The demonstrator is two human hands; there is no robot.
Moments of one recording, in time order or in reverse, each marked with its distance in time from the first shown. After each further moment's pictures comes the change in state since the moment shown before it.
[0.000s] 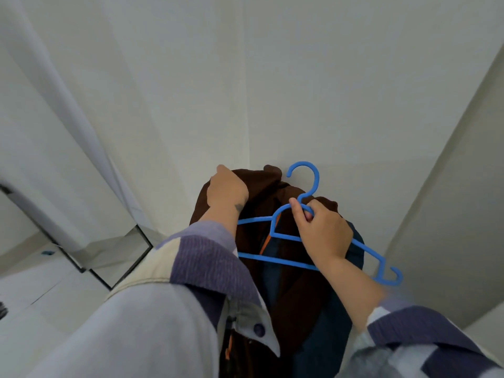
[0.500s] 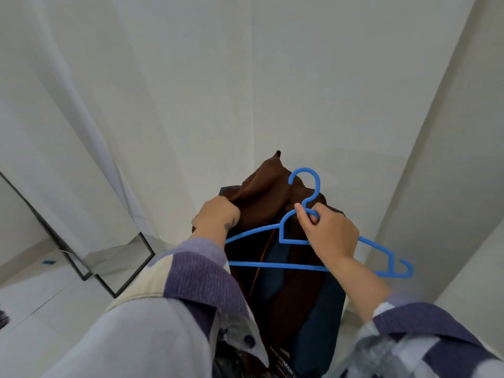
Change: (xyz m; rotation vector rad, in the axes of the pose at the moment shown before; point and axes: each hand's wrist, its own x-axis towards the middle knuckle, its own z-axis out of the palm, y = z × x) left_hand -0.054 -0.064 -0.056 0.285 -0.219 0.042; right_hand -0.058 -0.026 -0.061 -0.039 0.017 -0.062
